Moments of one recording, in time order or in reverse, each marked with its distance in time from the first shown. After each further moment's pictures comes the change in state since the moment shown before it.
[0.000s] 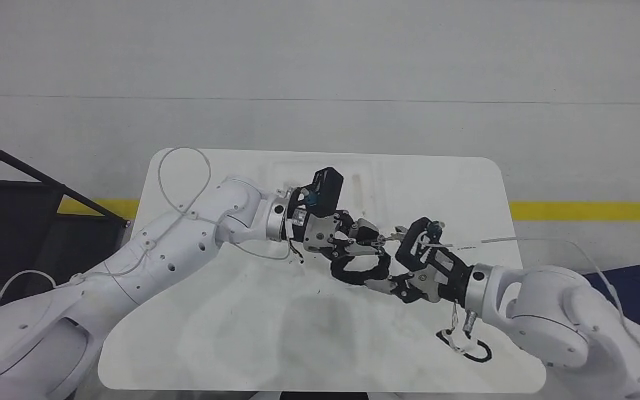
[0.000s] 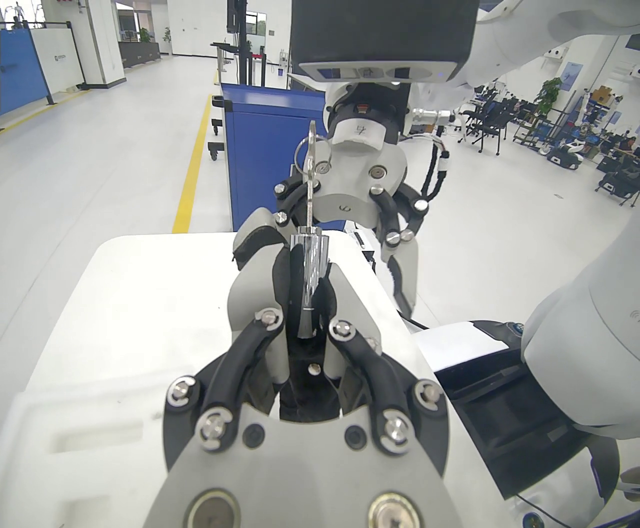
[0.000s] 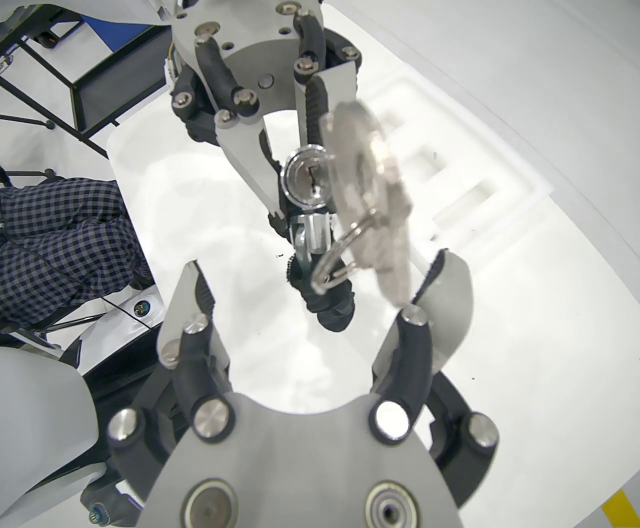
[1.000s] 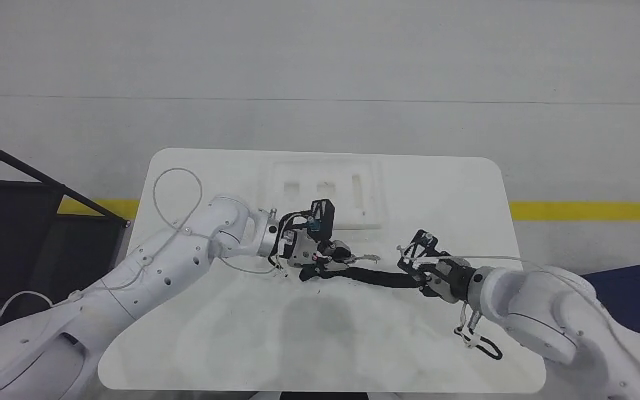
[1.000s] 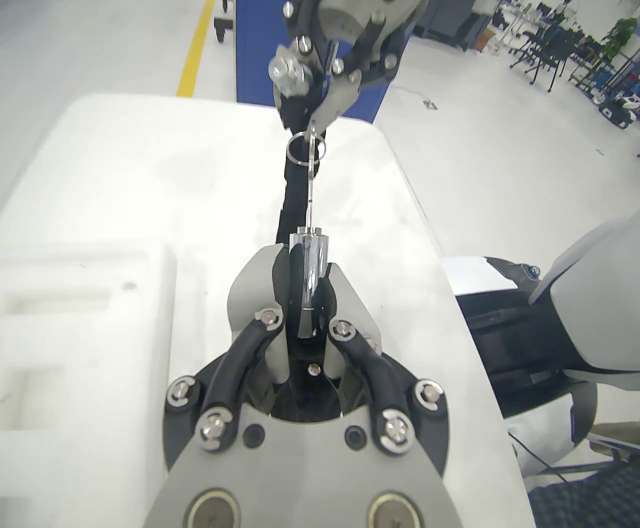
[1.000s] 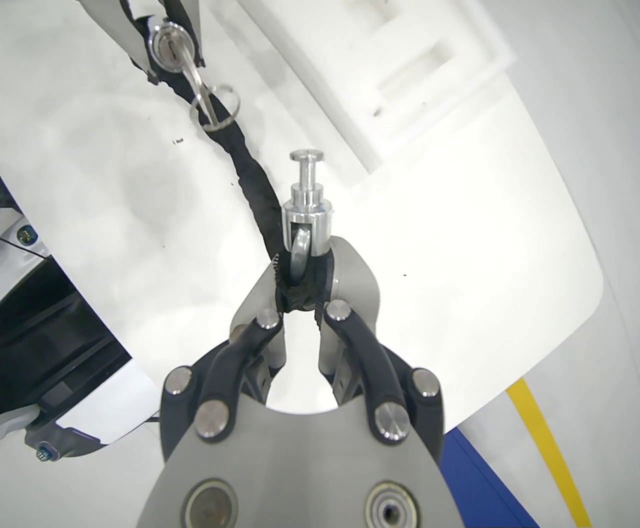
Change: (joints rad) left arm 0.124 0.041 -0.040 0.024 0.033 0.054 -0.352; right arm -0.030 -0.015 0.003 0.044 -0.256 -0.016 0.288
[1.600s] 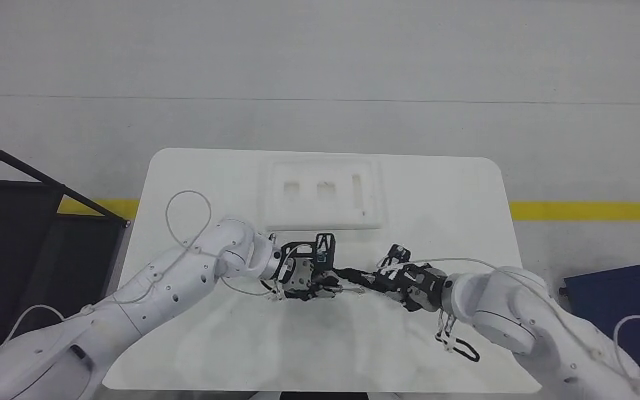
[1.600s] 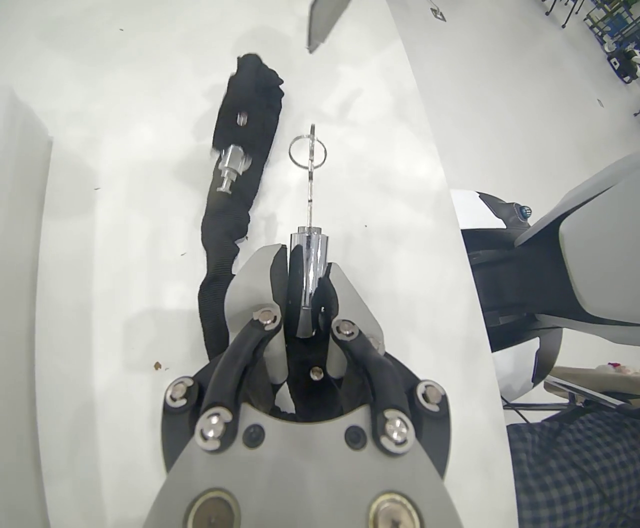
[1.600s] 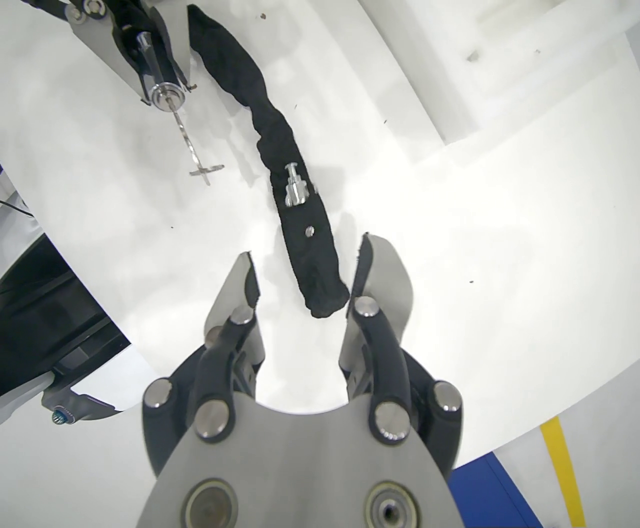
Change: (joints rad) left arm 0.080 -0.021 0.001 0.027 0.021 0.010 -0.157; right arm 0.091 -0.062 -0.172 0.107 -0.013 -0.012 0.038
